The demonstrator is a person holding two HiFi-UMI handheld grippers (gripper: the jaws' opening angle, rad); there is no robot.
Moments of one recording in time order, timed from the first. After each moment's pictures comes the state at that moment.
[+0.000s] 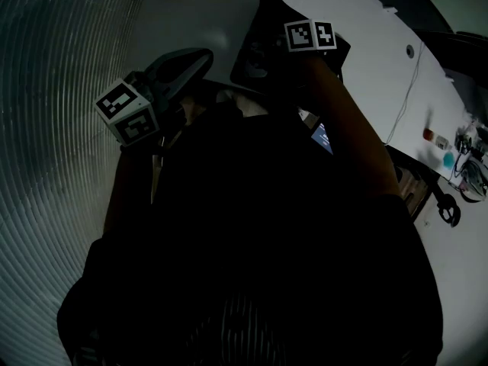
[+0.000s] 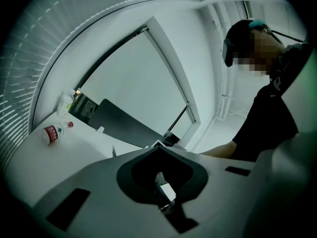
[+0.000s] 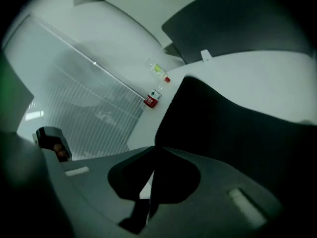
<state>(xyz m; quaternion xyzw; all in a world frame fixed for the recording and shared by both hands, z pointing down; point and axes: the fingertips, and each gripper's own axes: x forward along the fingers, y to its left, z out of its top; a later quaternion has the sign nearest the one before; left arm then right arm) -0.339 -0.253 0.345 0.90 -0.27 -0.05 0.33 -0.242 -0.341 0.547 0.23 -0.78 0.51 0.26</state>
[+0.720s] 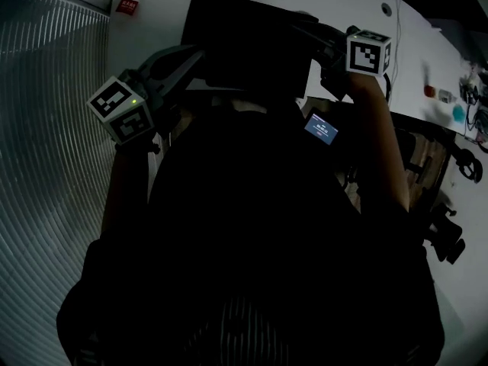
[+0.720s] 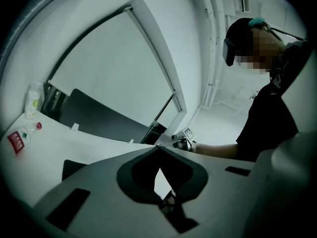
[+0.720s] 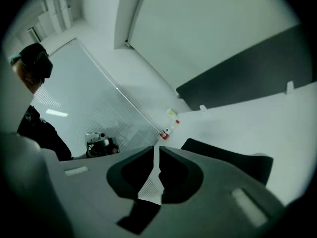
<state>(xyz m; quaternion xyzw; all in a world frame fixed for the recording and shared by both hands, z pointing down) -0.278 -0.266 0.328 0.93 -0.19 0.00 0.31 -0.120 -0.316 0.379 0.24 -0.87 0.42 0.11</state>
